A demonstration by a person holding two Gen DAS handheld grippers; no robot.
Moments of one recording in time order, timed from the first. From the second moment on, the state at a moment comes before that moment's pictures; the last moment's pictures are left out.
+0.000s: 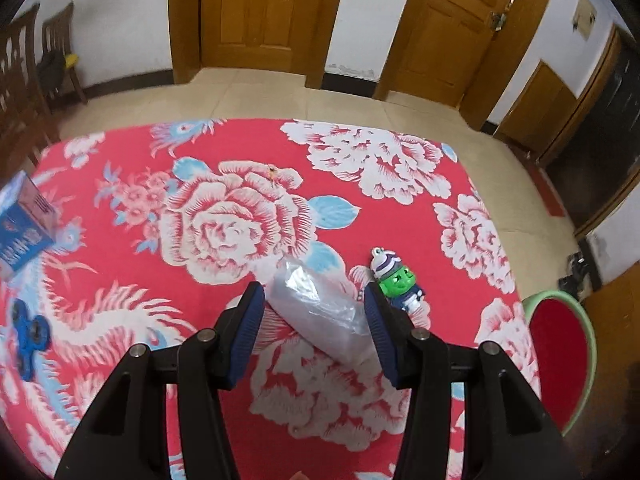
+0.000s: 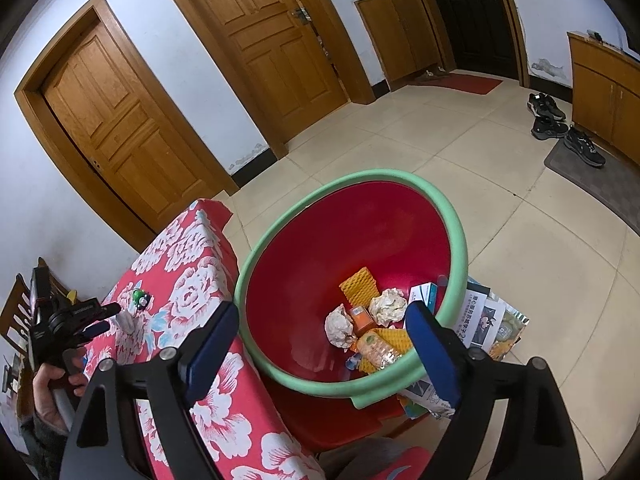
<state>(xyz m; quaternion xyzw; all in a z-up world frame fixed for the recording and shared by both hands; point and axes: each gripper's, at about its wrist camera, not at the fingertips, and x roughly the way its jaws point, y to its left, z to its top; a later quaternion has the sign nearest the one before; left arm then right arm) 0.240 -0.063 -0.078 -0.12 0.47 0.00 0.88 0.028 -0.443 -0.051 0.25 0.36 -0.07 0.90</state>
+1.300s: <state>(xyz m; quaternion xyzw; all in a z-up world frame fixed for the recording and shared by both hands) 0.225 -0.010 -0.072 -0.09 0.45 -0.05 0.88 0.096 -0.335 -0.011 0.17 0.38 0.01 0.91</state>
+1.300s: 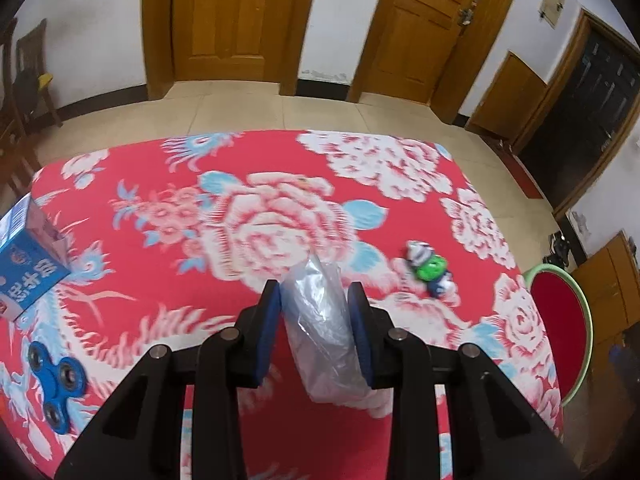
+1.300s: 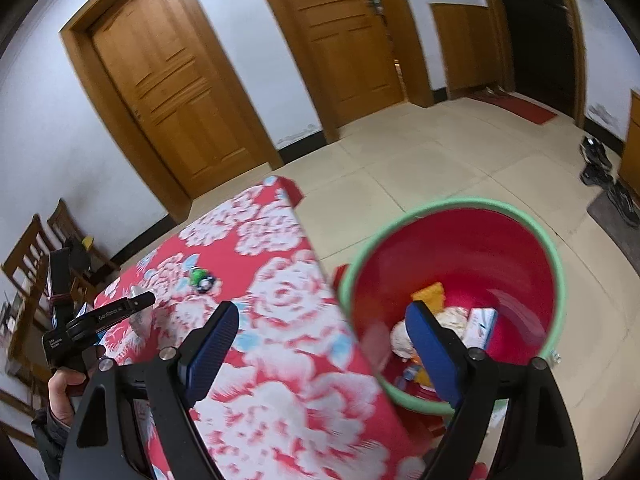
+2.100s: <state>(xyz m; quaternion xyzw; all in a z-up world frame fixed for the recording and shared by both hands) 0.225 0.031 -0.091 -0.09 0.45 0.01 0.89 0.217 -0.196 -0.066 0.07 0.44 0.09 0.89</state>
